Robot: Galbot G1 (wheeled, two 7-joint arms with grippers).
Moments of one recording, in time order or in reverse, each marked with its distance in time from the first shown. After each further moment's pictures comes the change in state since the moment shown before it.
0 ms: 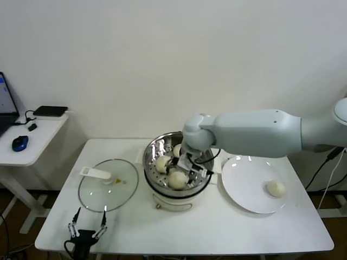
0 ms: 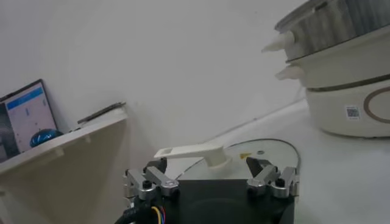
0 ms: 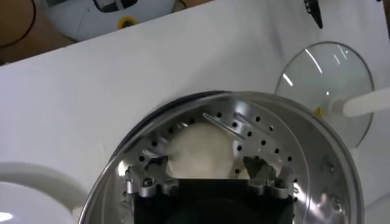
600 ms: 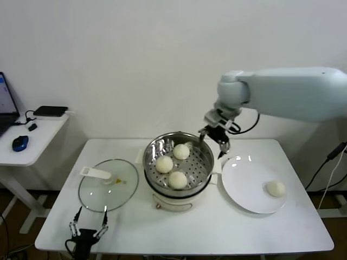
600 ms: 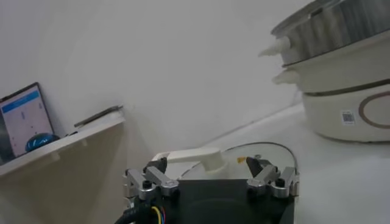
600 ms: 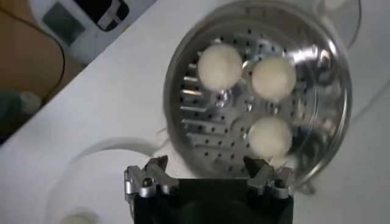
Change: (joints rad) left arm 0.006 0.000 0.008 -0.014 0.002 0.005 0.007; right arm 0.303 -0.114 -0.262 -0.121 0.423 -0.057 -0.154
